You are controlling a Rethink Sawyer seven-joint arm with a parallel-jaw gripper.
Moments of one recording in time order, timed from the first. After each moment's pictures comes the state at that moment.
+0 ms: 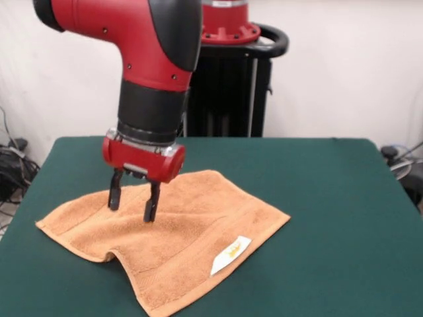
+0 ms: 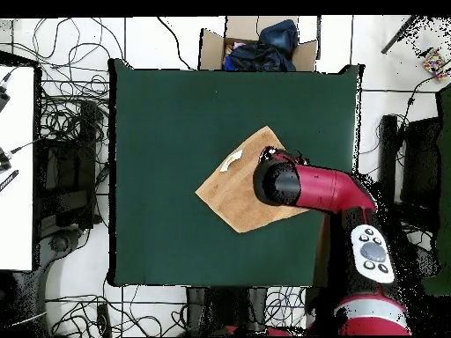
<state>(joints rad) -0.41 -0.59 0.01 1.57 -0.29 0.29 1.91</state>
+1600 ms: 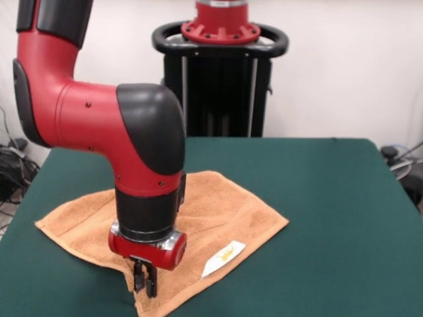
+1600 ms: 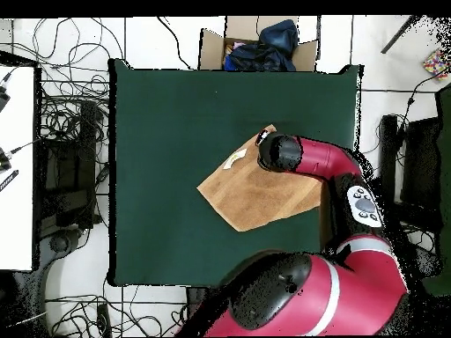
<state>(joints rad) -0.50 -0.30 0.17 1.28 -0.29 0.44 1.91</state>
